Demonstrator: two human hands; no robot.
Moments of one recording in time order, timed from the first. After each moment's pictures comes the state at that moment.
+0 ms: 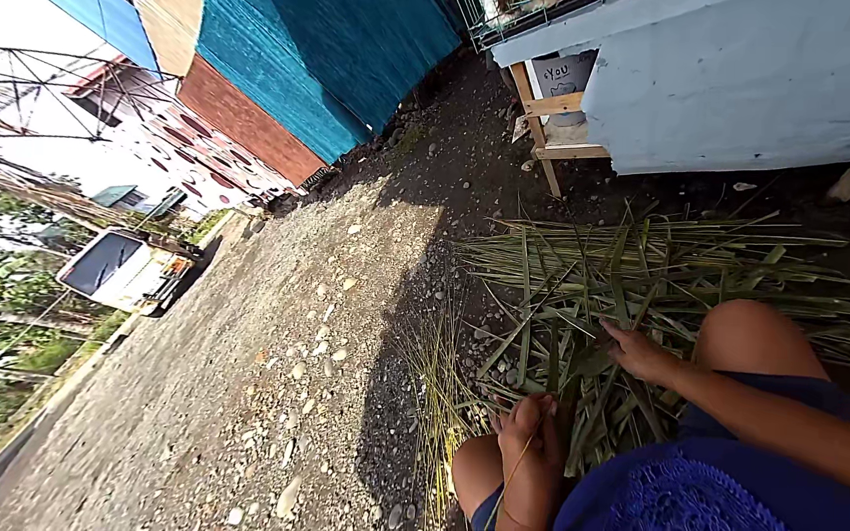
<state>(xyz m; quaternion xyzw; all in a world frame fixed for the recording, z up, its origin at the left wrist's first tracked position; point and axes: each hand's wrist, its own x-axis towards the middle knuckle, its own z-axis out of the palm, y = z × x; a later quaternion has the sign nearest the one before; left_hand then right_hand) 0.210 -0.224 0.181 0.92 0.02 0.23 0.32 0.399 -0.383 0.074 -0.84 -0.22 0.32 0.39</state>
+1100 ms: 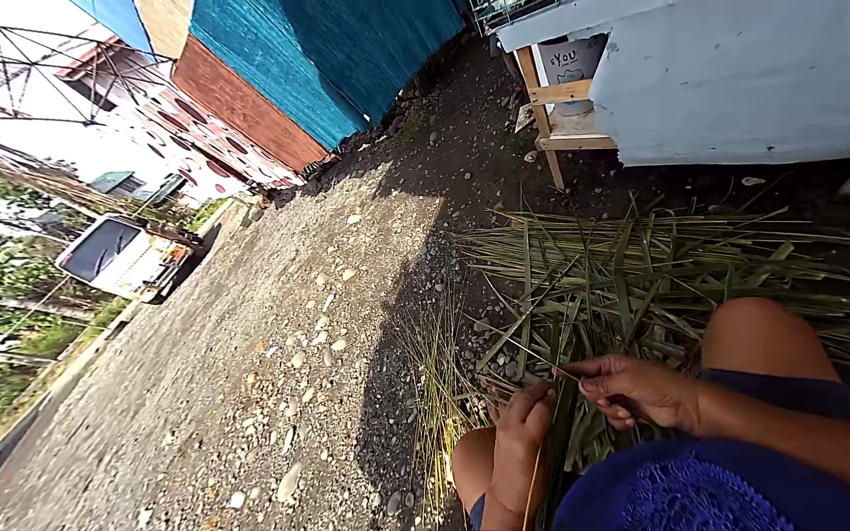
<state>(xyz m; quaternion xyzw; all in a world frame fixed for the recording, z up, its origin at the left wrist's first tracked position) 0.215 -0.201 0.183 0.94 -0.13 0.26 0.20 0.351 -0.390 0.142 -0.35 -0.16 0.60 0.70</state>
